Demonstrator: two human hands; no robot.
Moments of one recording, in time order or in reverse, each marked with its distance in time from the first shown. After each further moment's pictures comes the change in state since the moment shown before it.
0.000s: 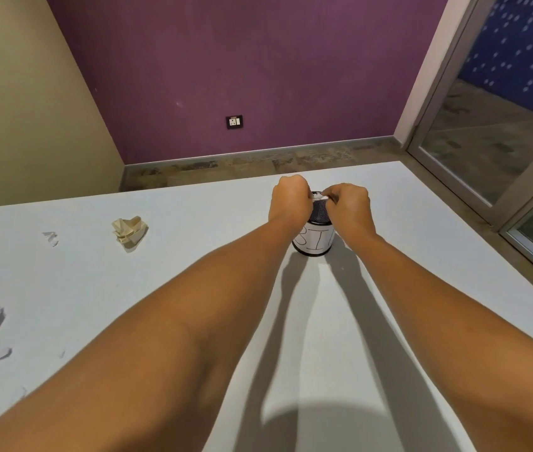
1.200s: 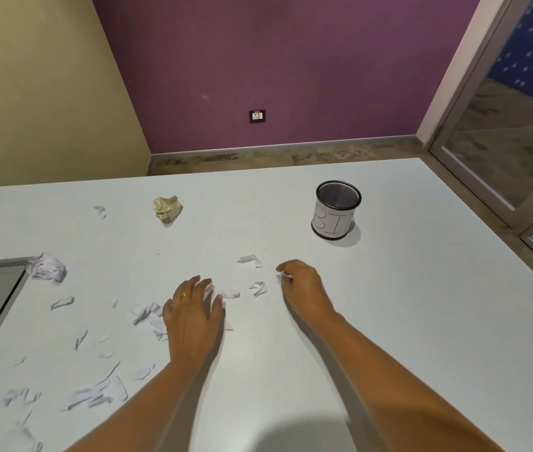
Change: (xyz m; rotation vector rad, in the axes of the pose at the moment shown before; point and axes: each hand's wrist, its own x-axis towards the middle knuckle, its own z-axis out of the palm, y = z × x) left_hand -0.226 -0.175 -0.016 0.129 0.231 -0.343; right_hand -0.167 -0.011 0.063 0.179 -0.439 -0.079
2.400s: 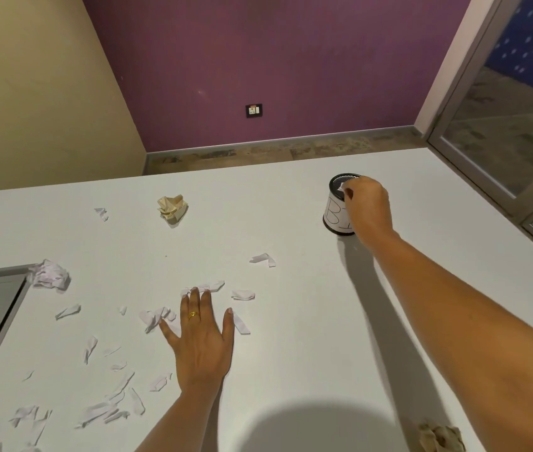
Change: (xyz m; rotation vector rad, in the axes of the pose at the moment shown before) left_hand -0.014 -0.024 0.014 0.231 -0.067 -0.053; right_hand 0.087 -0.022 -0.094 -0.304 0.465 0.036
